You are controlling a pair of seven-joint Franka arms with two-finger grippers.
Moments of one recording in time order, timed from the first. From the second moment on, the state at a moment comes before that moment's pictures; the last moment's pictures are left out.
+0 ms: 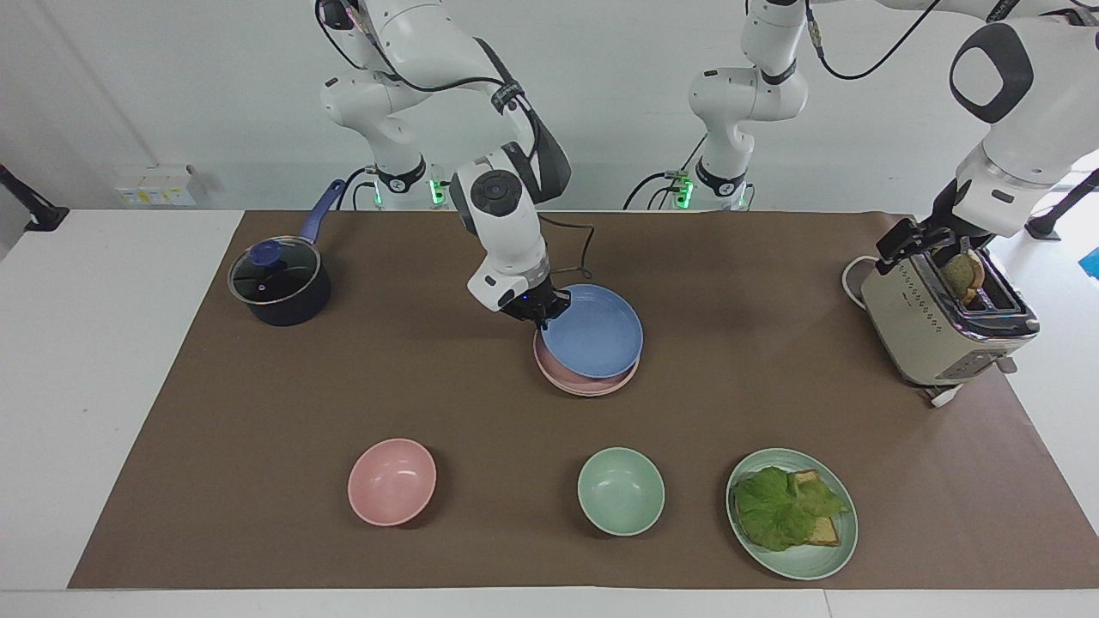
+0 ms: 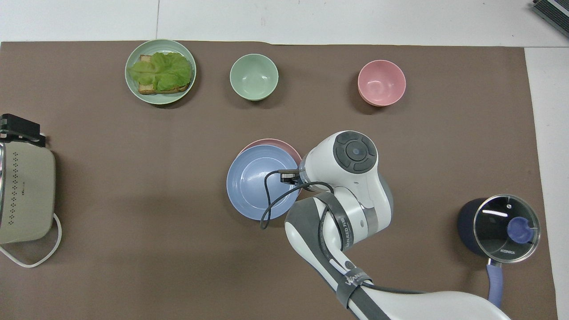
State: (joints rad) left arm -0.10 0.09 0.18 -1.56 -0.02 1.58 0.01; right arm 0.58 0.29 -0.06 -1.91 0.26 2.25 0.40
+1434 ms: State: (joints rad) left arm -0.10 0.09 0.18 -1.56 -0.02 1.58 0.01; right arm 0.53 0.28 -0.08 -1.89 0.25 2.28 0.25
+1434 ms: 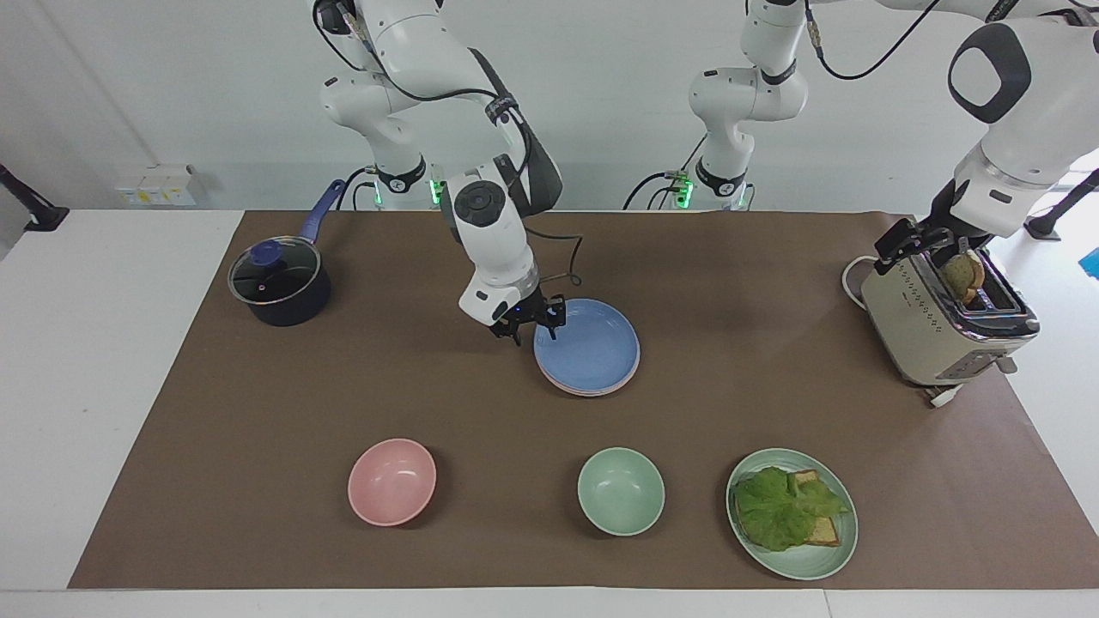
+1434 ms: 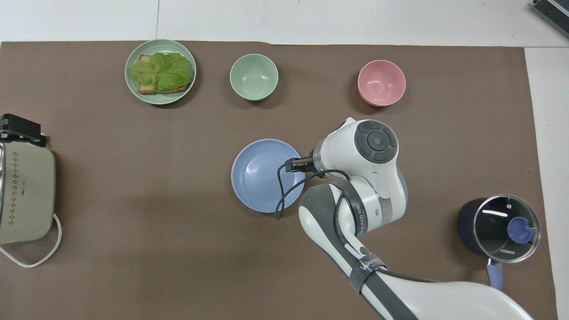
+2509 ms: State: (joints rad) left arm -0.10 0.09 0.18 -1.56 -0.02 1.58 0.01; right arm 0.16 0.01 -0.09 -1.80 0.10 1.86 0.25
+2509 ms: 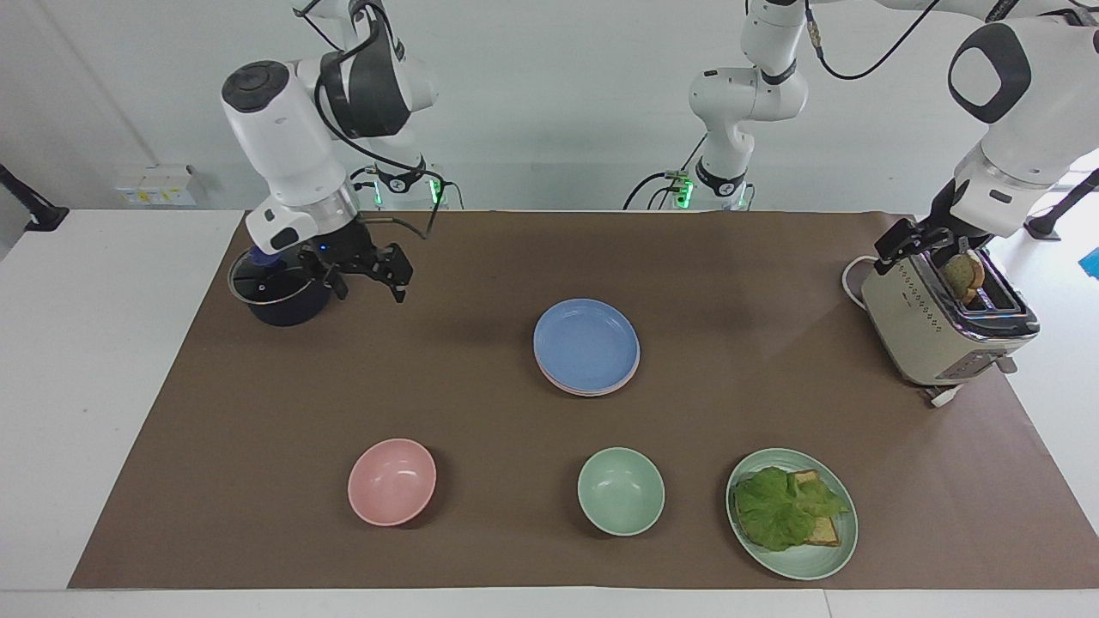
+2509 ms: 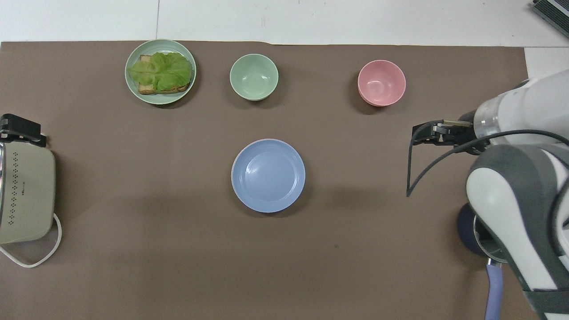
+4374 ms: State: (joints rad) left arm -0.10 0.09 0.18 -1.56 -0.02 1.58 0.01; right arm 0.08 -0.09 -0.15 -1.61 0.01 1.50 0.11
